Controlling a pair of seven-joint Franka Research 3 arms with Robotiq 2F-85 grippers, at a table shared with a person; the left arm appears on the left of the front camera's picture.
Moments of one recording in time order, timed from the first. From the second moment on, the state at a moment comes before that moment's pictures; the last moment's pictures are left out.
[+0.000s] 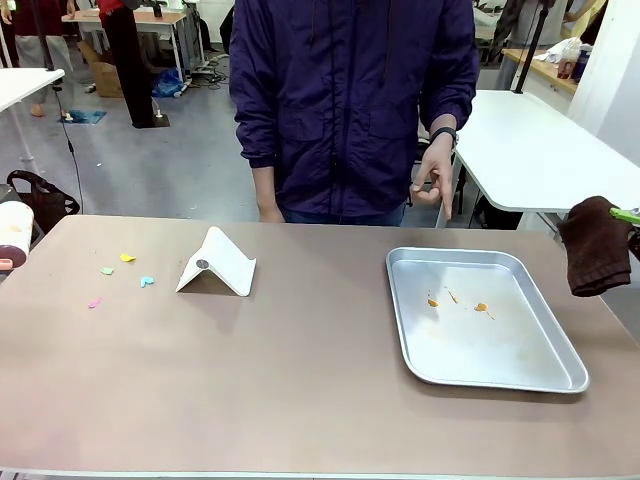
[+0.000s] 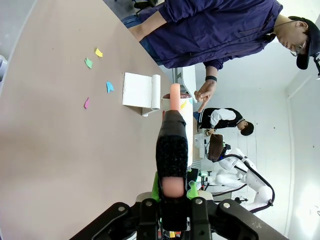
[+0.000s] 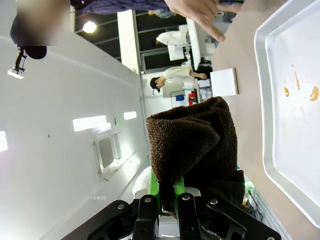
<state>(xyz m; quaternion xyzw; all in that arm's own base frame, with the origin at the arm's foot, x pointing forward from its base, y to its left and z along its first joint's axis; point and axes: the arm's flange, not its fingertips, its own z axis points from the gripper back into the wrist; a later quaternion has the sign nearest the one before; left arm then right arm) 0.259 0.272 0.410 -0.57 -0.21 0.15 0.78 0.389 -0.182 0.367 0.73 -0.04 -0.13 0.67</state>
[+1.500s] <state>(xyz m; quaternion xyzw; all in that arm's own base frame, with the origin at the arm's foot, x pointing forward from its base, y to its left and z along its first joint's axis) 0.259 0.273 0.409 -0.57 -0.21 0.15 0.78 0.476 -0.056 0.376 0.18 -0.09 -0.19 0.96</state>
